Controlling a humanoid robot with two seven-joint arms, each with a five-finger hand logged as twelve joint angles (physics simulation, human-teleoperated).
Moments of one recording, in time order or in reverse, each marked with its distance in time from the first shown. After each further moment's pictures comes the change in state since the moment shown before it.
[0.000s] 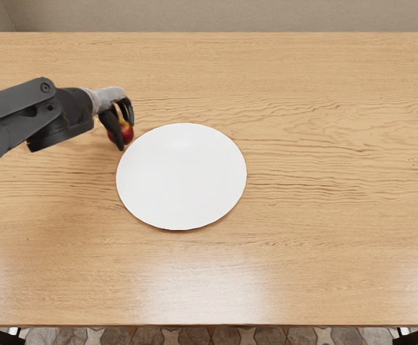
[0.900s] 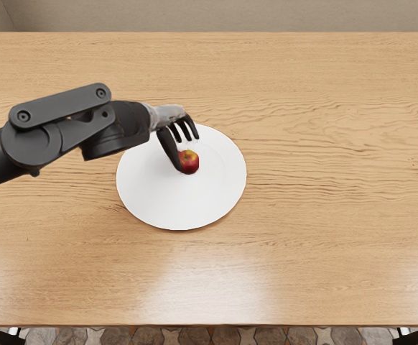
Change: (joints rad) left arm -0.041 -0.172 0.035 0.000 -0.151 0.005 0.000; right arm 0.001 0.000 0.000 0.000 0.000 0.000 0.000
